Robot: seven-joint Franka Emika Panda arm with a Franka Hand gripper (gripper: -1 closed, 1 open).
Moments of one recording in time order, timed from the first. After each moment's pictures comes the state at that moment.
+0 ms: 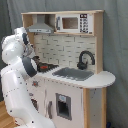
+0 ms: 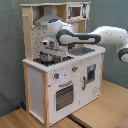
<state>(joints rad) -2.03 -0.74 2.50 -0.87 0.19 1.50 -0.51</state>
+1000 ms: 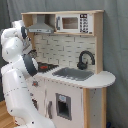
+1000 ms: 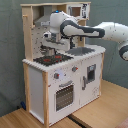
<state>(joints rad) -2.05 -0.69 2.54 -0.80 0.20 1.46 -0.50</state>
